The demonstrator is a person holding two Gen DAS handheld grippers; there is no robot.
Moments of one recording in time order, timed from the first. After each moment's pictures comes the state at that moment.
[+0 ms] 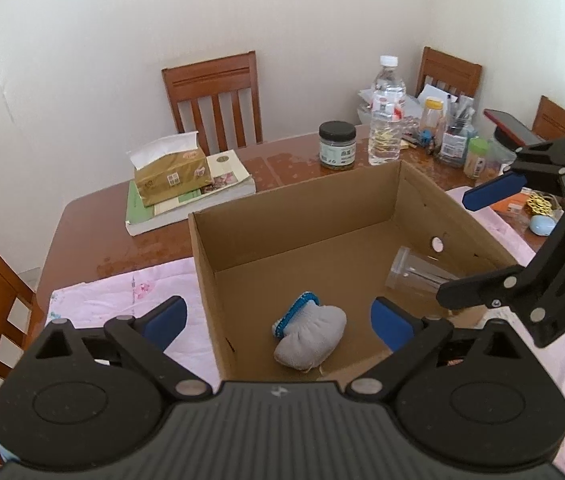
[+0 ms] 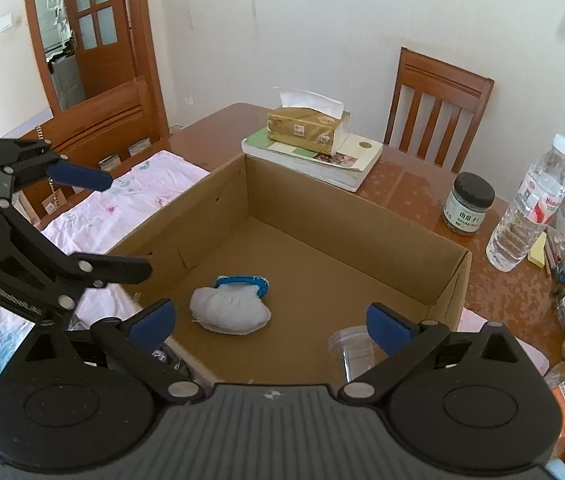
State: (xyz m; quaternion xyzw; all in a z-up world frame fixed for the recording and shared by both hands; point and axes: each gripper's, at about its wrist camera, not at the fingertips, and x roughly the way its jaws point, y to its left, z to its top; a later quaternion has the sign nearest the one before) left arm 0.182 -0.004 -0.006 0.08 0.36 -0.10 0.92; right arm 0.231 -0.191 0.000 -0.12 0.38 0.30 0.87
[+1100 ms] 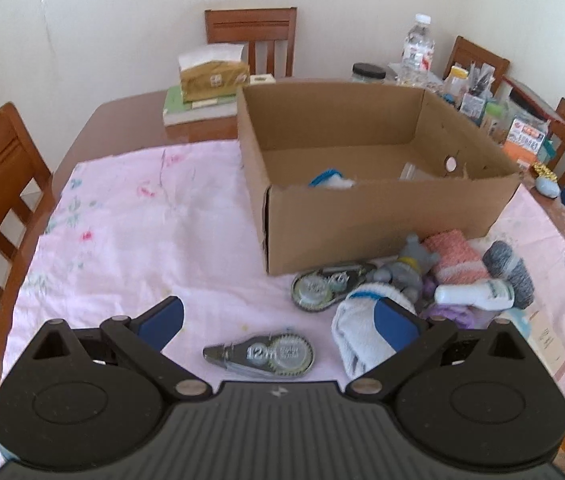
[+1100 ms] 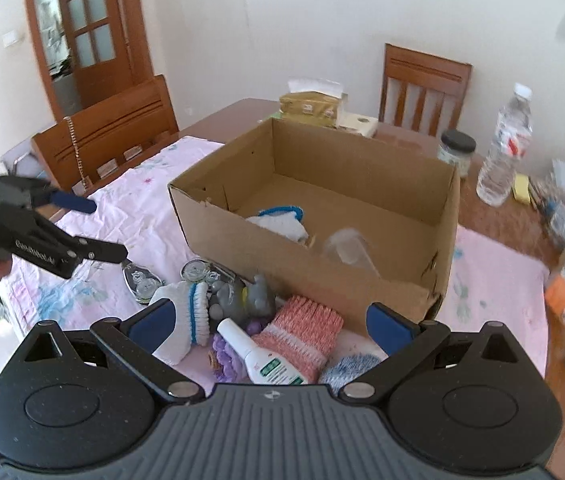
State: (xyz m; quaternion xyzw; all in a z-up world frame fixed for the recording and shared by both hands) left arm 0.093 0.045 -0.074 0.02 0.42 -0.06 0.91; right arm 0.107 -0.223 -0.020 -0.07 0.38 0.28 0.88
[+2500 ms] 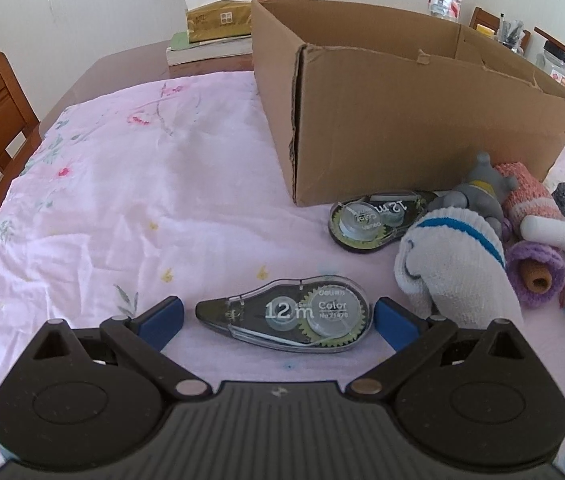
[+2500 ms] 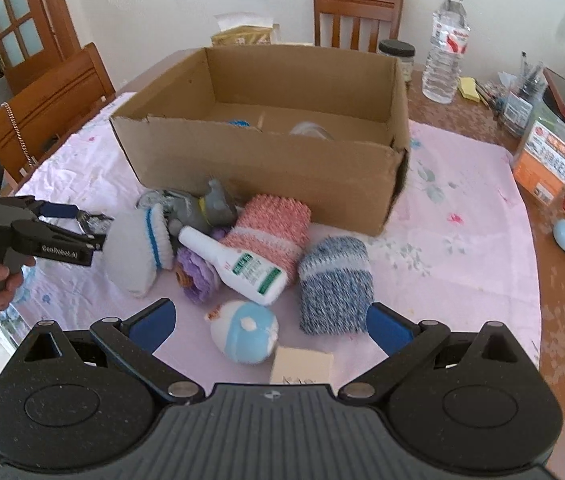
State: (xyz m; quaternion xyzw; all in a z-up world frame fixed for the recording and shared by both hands) left arm 0.111 0.053 -0.158 0.02 0.44 -0.04 0.90; right arm 0.079 -0.238 -0.070 -0.04 0.45 0.18 0.87
